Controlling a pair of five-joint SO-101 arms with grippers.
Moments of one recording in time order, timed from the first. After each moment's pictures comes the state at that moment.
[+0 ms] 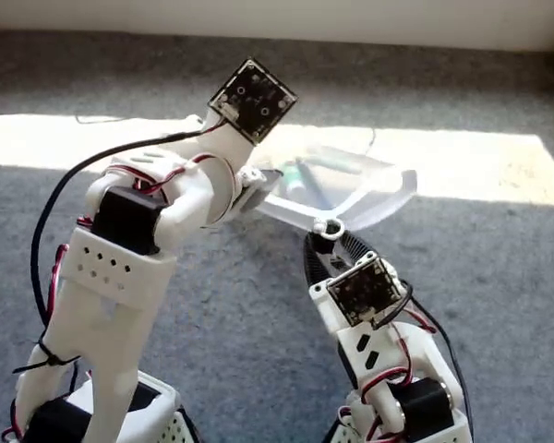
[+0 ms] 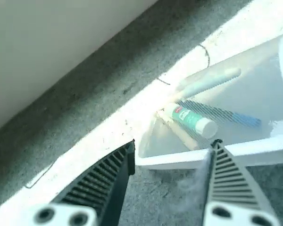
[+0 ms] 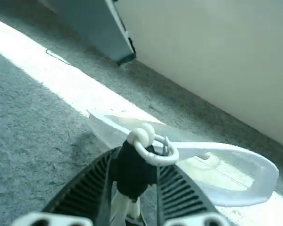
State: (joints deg) left arm 17.5 -28.1 5.5 71.6 -16.8; right arm -24.4 -104.3 75.6 48.1 21.1
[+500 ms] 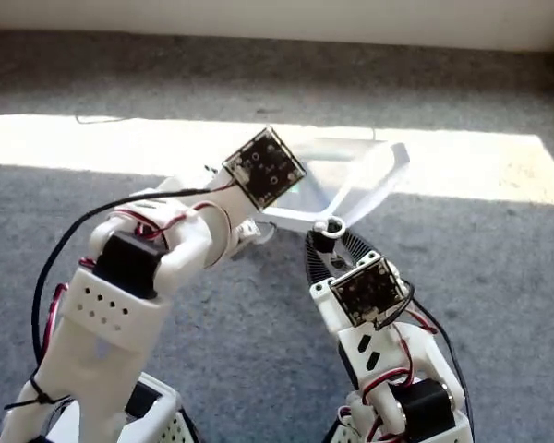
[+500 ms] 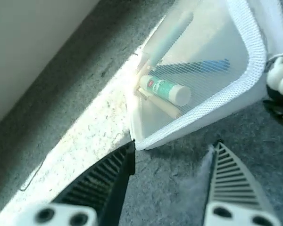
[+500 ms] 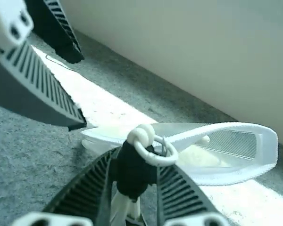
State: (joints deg) left arm 19.6 -40.6 24.1 69.9 -24.4; right arm -24.4 -104.3 75.2 48.1 20.3
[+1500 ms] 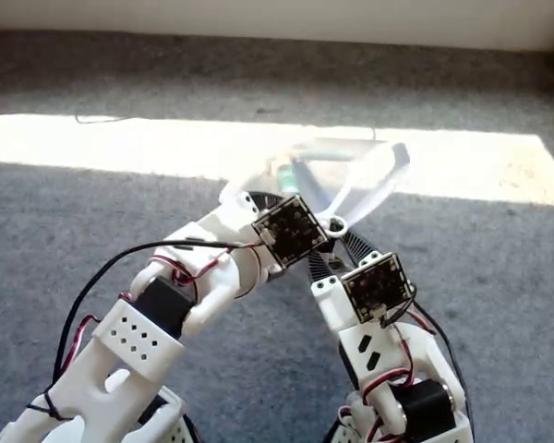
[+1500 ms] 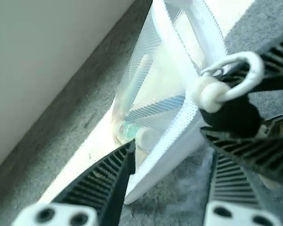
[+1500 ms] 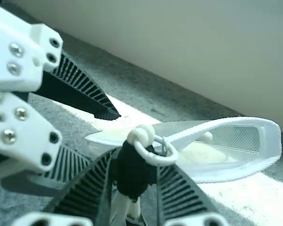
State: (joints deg) left arm 28.8 -50.1 52.3 38.3 -24.4; right arm -24.2 -104.3 75.1 48.1 15.8
